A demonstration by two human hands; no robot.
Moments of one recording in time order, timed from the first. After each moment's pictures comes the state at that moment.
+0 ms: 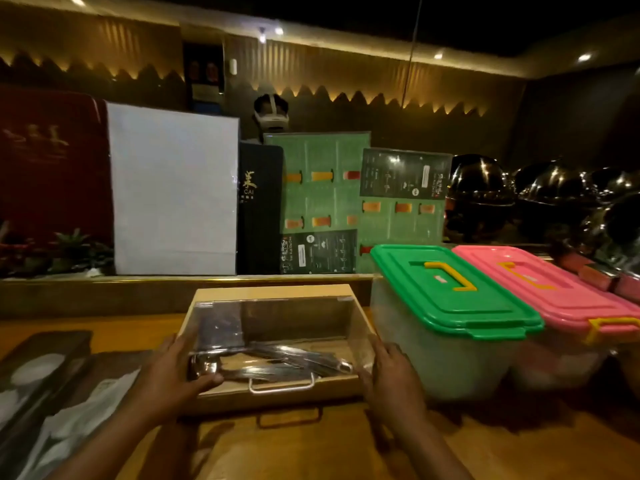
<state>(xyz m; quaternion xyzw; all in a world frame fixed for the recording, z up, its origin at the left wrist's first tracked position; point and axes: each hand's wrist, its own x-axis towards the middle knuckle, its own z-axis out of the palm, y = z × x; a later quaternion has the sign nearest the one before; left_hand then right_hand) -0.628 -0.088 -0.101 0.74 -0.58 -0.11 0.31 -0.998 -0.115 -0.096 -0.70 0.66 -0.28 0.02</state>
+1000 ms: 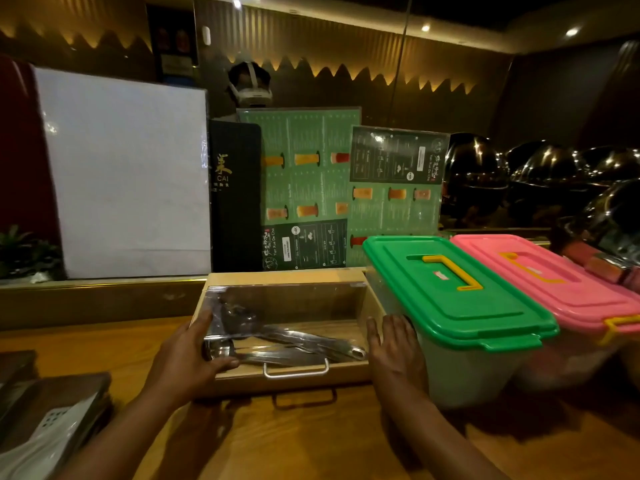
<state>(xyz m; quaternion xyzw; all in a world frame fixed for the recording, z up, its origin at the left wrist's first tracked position) -0.672 -0.168 -0.095 0.69 -0.64 -0.10 0.32 -1.015 -0.190 -0.108 -0.72 0.64 -0.09 -0.26</state>
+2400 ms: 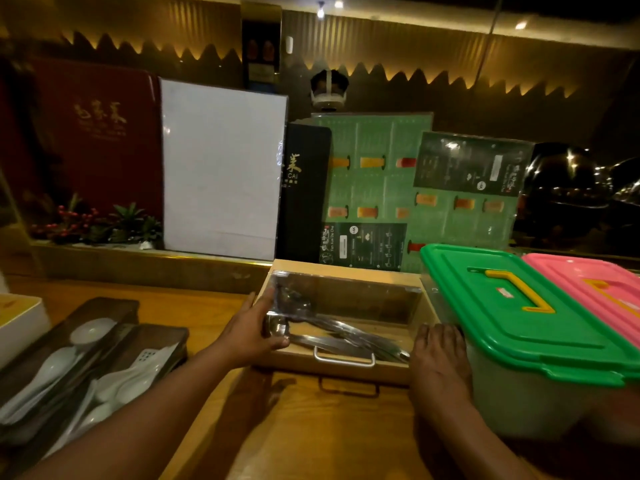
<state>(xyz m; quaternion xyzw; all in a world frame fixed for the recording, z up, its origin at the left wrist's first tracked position) -0.675 -0.156 -0.078 0.69 -0.63 -0.17 0.30 -1.010 -0.184 -0.091 -0.71 0.68 -0.02 -0.18</state>
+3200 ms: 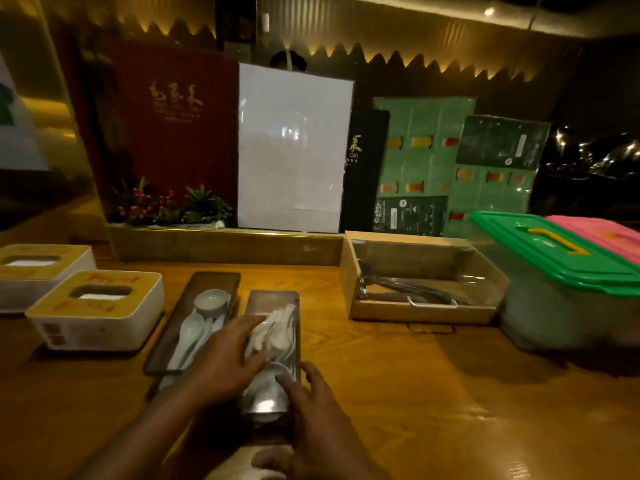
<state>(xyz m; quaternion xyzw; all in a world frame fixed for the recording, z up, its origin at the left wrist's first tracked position) -0.452 0.030 -0.116 0.62 -0.69 -0.15 0.34 -0.665 0.073 -0.134 -0.81 0.48 -0.17 0.31</state>
